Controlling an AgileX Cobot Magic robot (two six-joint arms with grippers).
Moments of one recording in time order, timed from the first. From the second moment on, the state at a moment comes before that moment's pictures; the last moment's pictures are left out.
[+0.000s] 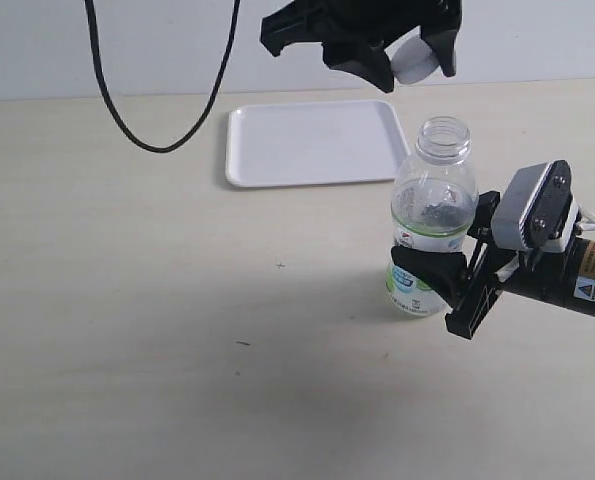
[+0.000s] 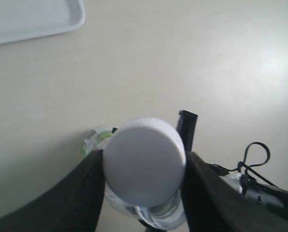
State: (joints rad) left arm -0.85 2.01 -2.06 -0.15 1.10 -0.58; right arm -0.14 1.93 -0.41 -0.96 -1.19 0.01
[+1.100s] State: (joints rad) left arm -0.59 2.33 -2.06 0.03 0.86 -0.17; right arm -0.14 1.93 -0.41 -0.86 -1.17 0.11
